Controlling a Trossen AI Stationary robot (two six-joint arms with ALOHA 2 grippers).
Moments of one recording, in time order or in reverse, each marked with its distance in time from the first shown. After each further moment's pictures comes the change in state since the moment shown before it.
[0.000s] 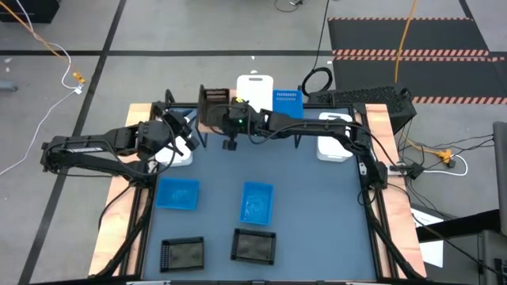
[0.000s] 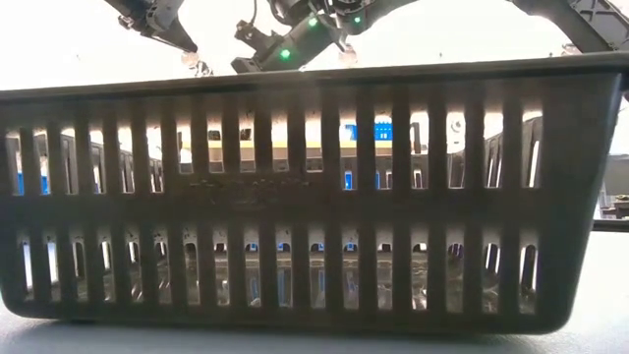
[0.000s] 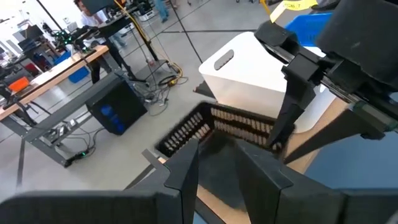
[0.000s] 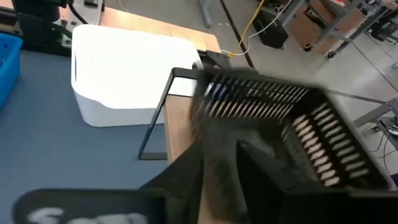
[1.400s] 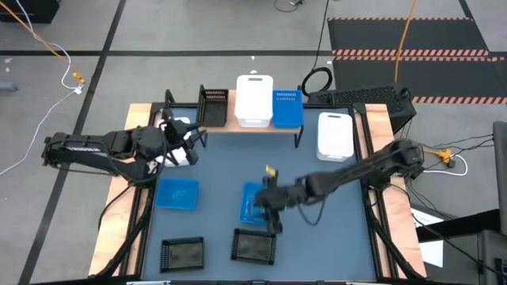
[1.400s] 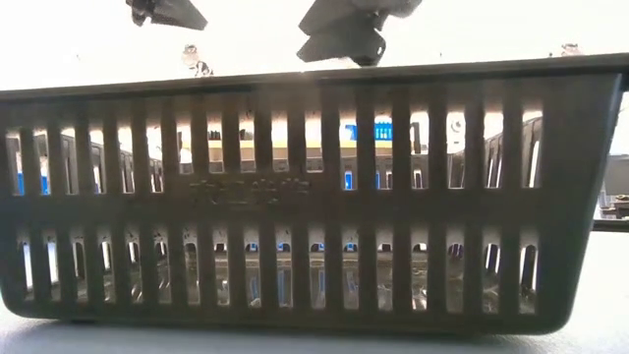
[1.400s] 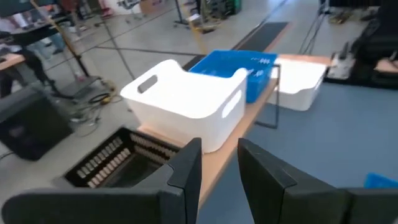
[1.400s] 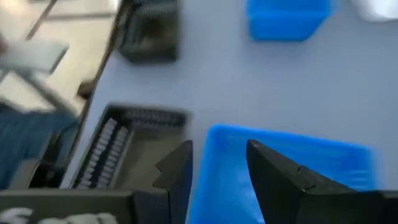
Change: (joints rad) left arm -0.130 -0.011 0.000 0.078 0.186 -0.091; right arm 0.507 -0.395 -0.612 -0.001 -0.168 0.610
